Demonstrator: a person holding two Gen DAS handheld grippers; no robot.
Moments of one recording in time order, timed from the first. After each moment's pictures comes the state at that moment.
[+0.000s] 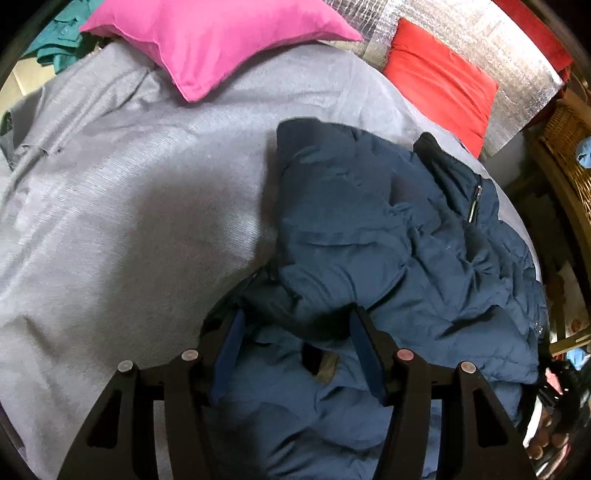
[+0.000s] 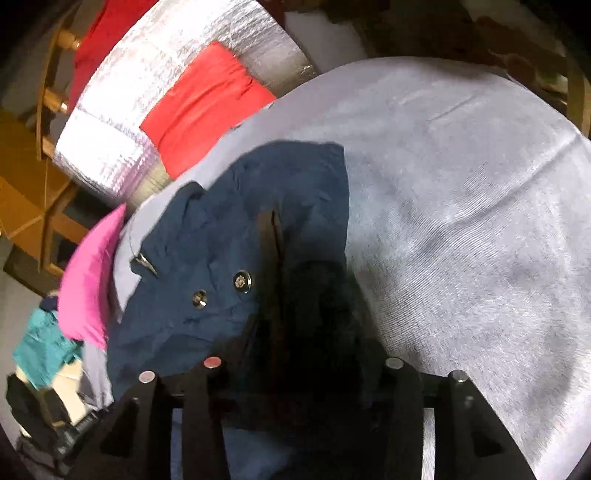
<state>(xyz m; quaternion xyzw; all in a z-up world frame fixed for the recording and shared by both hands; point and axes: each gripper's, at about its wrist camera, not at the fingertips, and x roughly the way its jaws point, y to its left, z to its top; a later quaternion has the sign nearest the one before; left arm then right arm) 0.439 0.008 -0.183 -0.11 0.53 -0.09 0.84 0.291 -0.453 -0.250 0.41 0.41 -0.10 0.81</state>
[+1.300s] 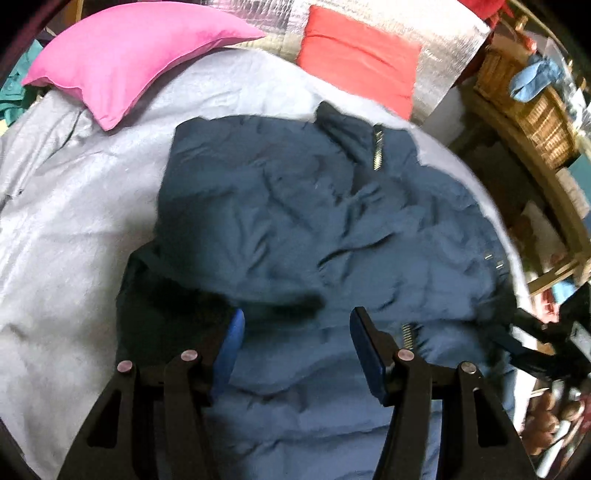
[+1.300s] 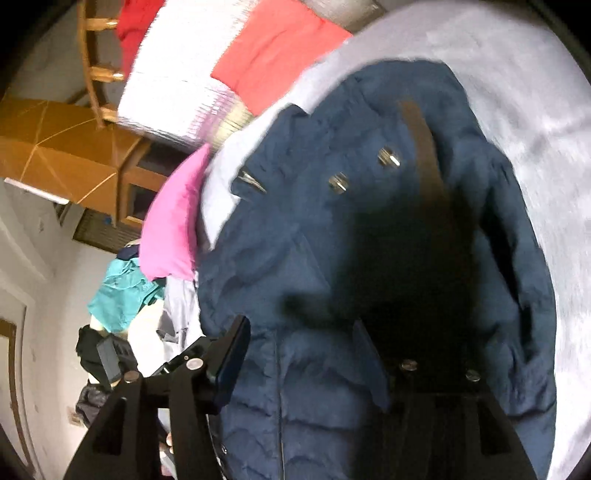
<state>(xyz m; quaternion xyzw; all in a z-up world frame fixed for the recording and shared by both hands) 0.392 -0.058 -0.173 -0.05 0.51 -0.18 0.84 0.275 -0.401 -0.237 0.48 0.44 0.09 0.75</state>
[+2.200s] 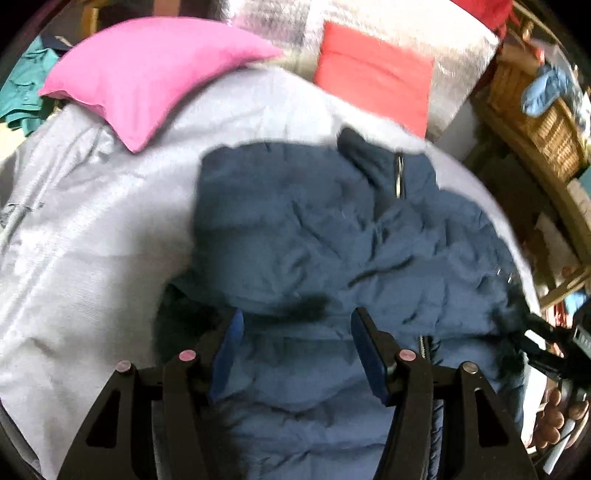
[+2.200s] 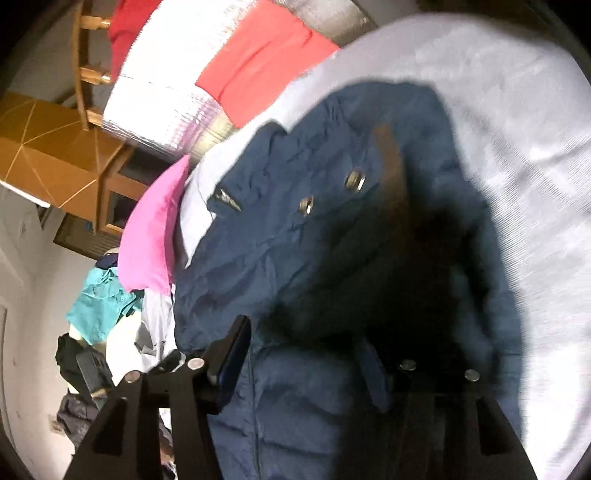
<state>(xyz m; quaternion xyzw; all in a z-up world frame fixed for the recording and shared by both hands) 0.400 -0.030 -0.152 -0.05 0.48 -0.16 0.86 0.285 -0.423 -0.228 0.45 0.43 0.05 0.78</state>
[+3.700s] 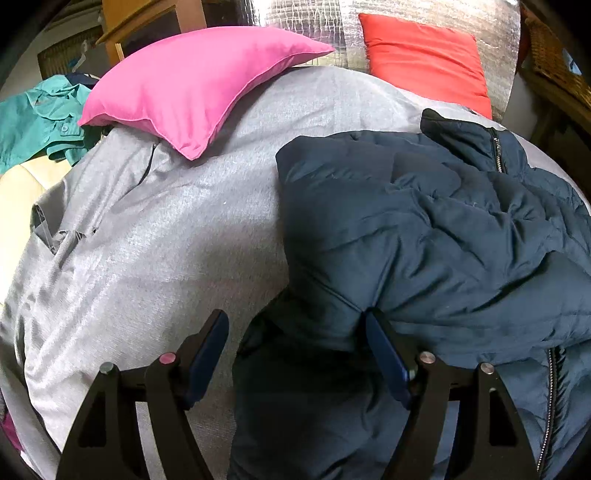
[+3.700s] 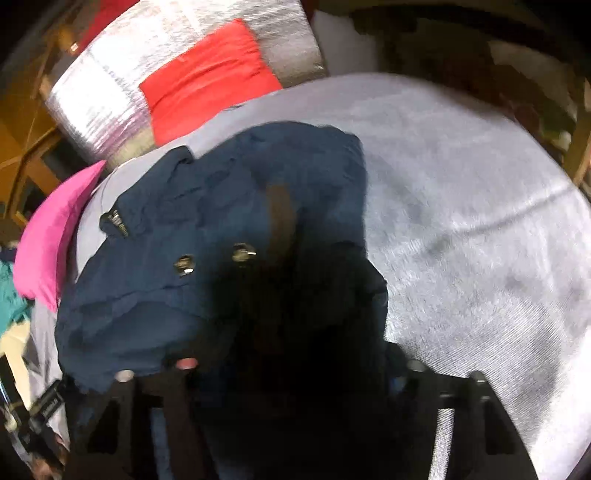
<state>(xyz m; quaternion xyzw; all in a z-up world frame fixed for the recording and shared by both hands) 0.430 -0.025 -0.202 0.07 0.45 -0.03 0.89 0.306 -0.416 -0.252 0.28 0.46 -0.14 0.83</state>
